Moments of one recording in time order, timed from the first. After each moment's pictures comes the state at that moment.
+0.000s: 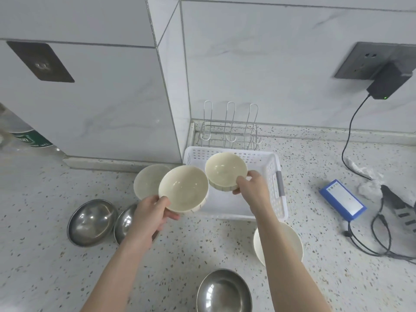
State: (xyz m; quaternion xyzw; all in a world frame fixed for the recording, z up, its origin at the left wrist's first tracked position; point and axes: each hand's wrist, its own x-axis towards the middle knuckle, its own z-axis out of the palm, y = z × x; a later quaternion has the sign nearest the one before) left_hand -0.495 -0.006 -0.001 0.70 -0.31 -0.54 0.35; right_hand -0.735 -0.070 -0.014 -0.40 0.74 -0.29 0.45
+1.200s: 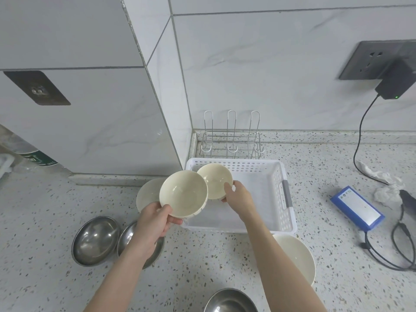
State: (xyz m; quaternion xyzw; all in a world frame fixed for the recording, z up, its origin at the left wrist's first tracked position) left_hand -0.495 -0.028 -0.002 0.71 -0.33 -0.52 0.34; right_hand -0.707 -0.098 -0.054 -0.45 0.72 -0.20 0.49
